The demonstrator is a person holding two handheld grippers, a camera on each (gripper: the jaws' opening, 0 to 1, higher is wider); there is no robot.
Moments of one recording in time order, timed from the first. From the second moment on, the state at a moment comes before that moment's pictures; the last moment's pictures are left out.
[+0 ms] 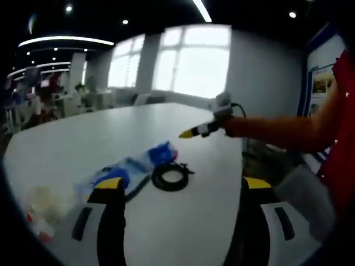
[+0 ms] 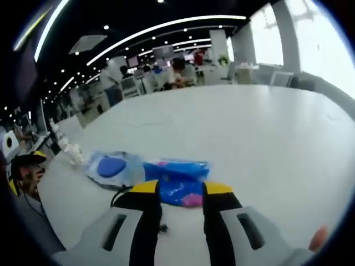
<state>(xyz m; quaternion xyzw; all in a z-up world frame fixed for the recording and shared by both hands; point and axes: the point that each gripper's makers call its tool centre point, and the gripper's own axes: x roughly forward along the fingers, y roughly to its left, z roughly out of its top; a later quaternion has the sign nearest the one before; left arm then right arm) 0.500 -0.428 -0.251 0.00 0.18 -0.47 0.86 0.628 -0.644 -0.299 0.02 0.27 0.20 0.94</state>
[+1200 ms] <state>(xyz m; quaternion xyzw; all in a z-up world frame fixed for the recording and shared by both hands) 0.584 -0.531 -0.370 -0.01 0.31 -0.47 0.82 0.620 -0.608 -0.364 -0.03 0.34 0.27 0.90</state>
